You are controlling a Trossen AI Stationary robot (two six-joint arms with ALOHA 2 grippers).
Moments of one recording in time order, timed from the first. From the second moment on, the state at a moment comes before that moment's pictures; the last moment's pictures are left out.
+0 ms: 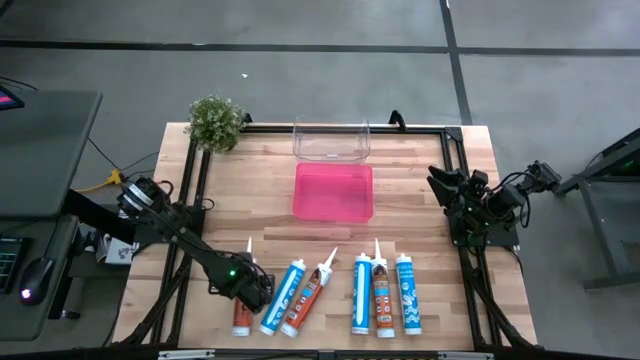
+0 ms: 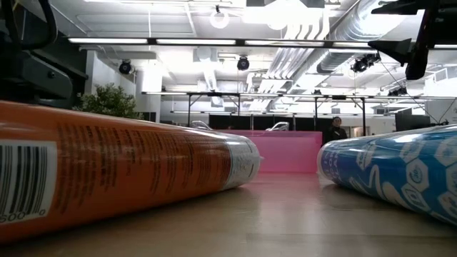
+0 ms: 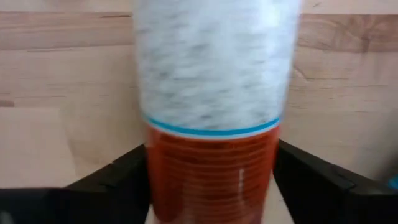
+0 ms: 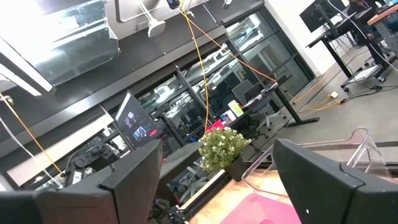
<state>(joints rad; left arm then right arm) -0.71 1.78 0.98 -0.72 0.07 -2.28 0.54 0.05 0.01 0.67 1.04 0.12</state>
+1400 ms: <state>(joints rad) -0.70 1.82 1.02 -0.75 -0.01 -2.02 0.54 0.05 0.01 0.67 1.04 0.12</state>
